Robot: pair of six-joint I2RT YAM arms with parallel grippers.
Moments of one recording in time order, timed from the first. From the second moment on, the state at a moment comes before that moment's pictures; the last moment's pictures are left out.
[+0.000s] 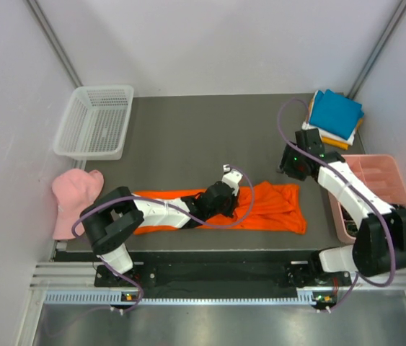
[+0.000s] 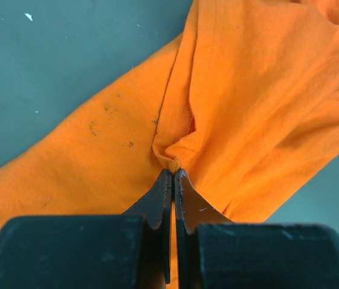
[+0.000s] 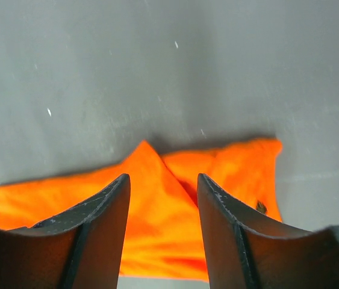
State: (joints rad) left arm -1.04 1.69 0.80 0.31 -0.17 -0.39; right arm 0.23 1.36 0.98 -0.55 0.04 0.55
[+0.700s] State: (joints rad) left arm -1.04 1.69 0.80 0.30 -0.15 -0.39; right arm 0.23 1.15 0.71 -0.63 0.00 0.60
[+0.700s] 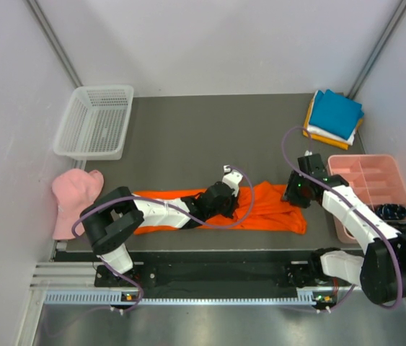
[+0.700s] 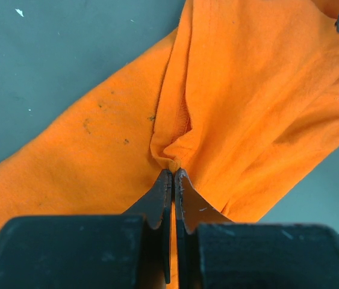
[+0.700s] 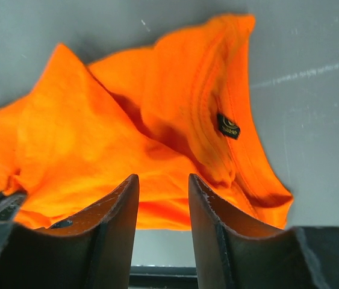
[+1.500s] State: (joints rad) left arm -1.04 1.69 0.80 0.30 -0.15 -0.39; right arm 0.23 1.16 0.68 -0.62 0.08 0.65
